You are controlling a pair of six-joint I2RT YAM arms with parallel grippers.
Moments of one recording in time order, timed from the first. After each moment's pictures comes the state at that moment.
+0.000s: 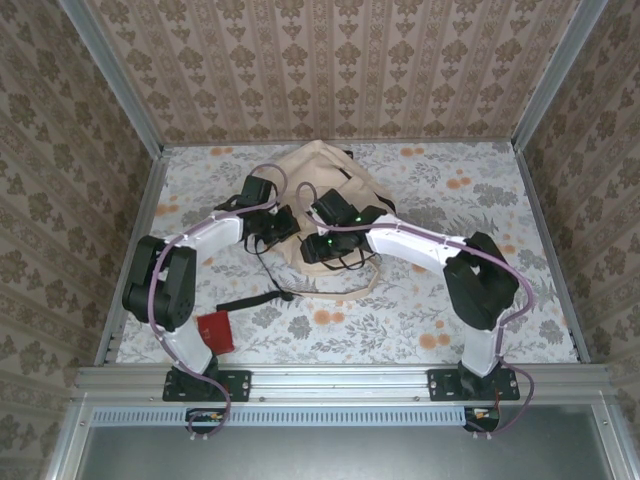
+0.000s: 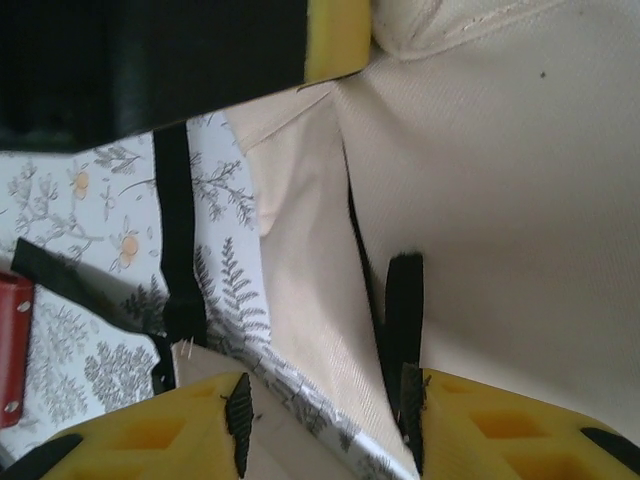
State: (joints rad) left arm -0.41 1.73 1.10 -0.34 0.42 -0.77; right arm 0.74 1.88 1.41 -0.55 -0.17 0.42
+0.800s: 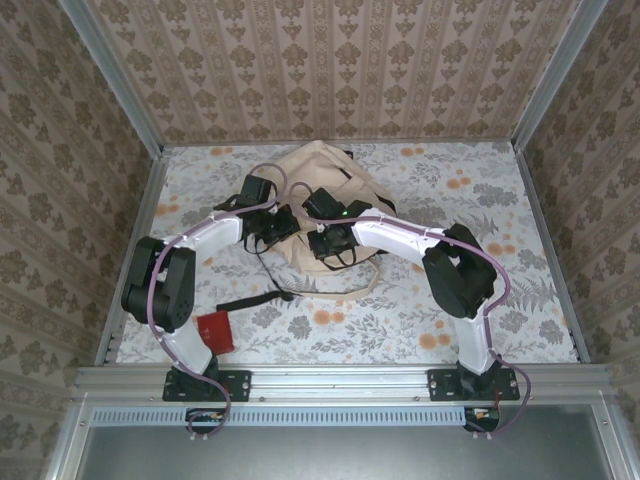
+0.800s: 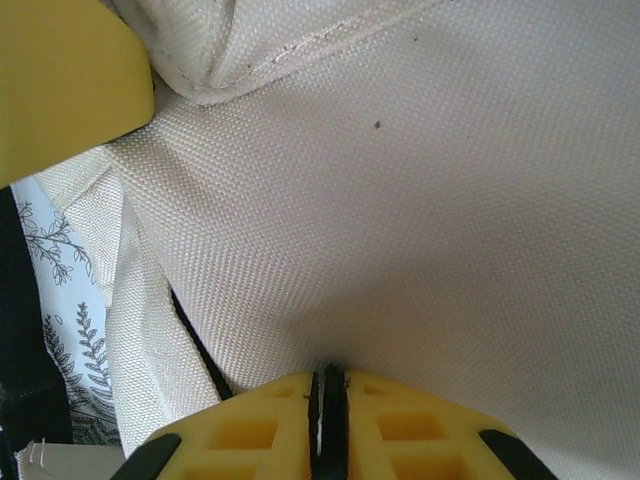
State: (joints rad) left arm -0.41 1.72 1.10 -0.34 0.43 -0.77; right arm 0.74 2.00 1.54 -0.67 0.00 0.45
